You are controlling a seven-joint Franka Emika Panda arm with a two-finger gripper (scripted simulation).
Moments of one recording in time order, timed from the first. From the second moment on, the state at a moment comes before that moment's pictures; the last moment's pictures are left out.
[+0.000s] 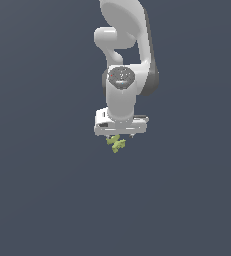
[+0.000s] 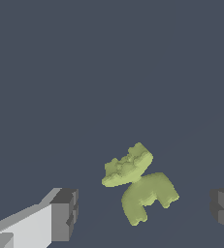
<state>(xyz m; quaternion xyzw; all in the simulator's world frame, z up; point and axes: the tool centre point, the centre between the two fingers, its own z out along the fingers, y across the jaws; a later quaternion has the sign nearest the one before) -0.018 0.022 0.148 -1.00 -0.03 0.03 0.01</state>
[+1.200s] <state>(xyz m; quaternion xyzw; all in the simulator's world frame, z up) -0.009 0.002 0.151 -1.00 -0.05 0.01 0.01</state>
